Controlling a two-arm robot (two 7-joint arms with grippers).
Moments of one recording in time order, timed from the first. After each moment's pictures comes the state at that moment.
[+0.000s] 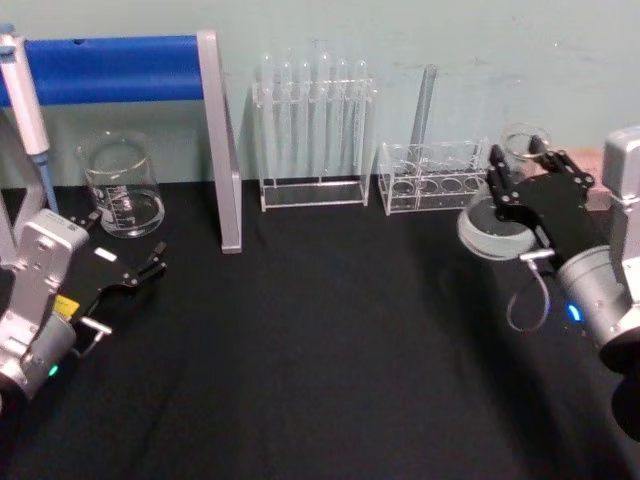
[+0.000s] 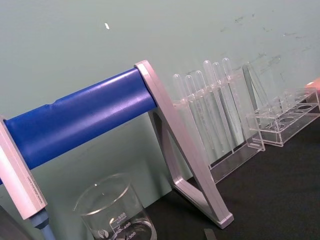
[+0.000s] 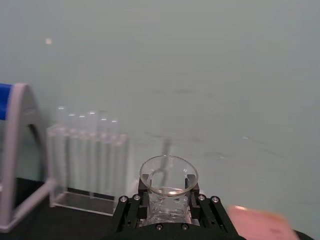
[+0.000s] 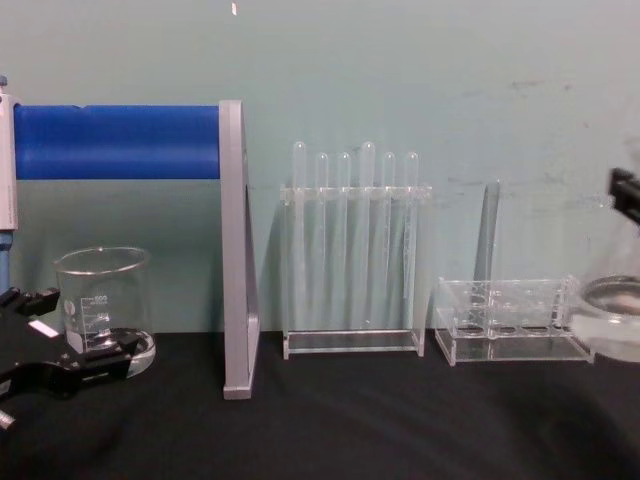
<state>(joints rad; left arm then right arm) -0.20 0.60 0.45 -1.41 -0.25 -0.12 0.03 0.05 0.16 -0.08 -1.72 0.04 0.03 0.08</state>
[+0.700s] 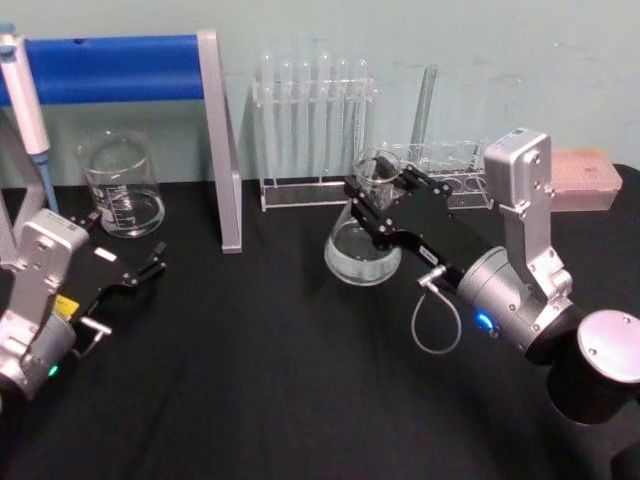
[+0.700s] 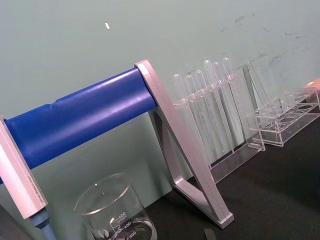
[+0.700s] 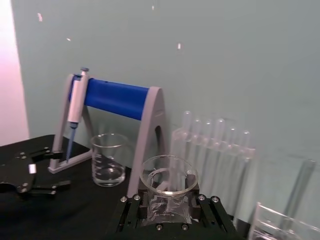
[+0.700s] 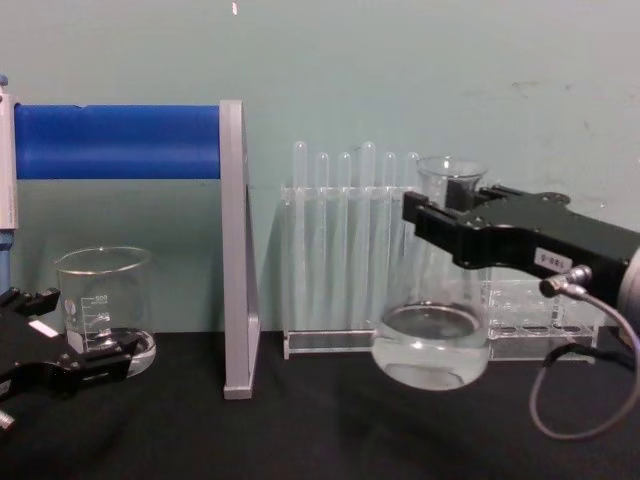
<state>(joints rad) -0.20 0.60 0.45 -1.41 -0.25 -0.12 0.03 0.17 0.20 -0.27 -1.61 0.17 0.01 0.36</state>
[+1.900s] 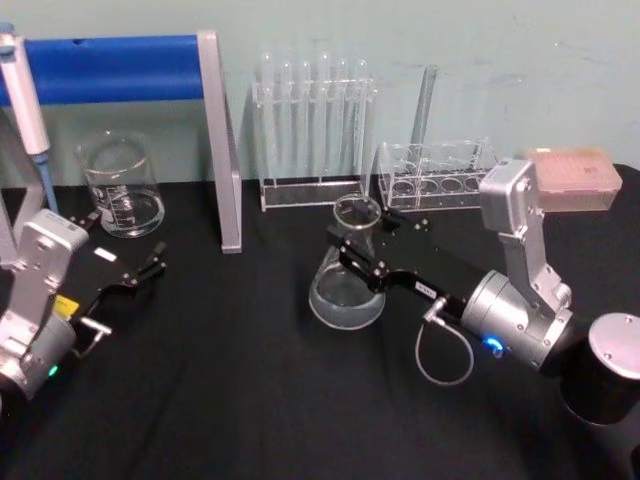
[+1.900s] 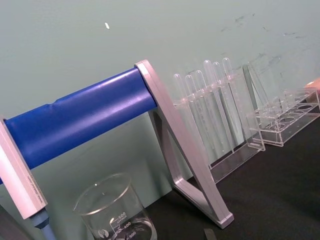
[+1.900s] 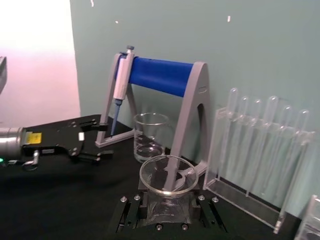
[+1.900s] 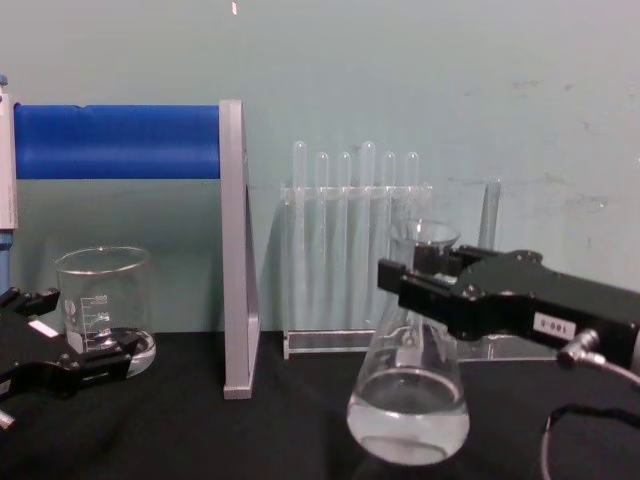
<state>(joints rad) -0.20 0.60 0.45 -1.41 -0.25 -0.12 0.03 0.23 0.32 -0.36 -1.50 0.32 -0.04 0.52</state>
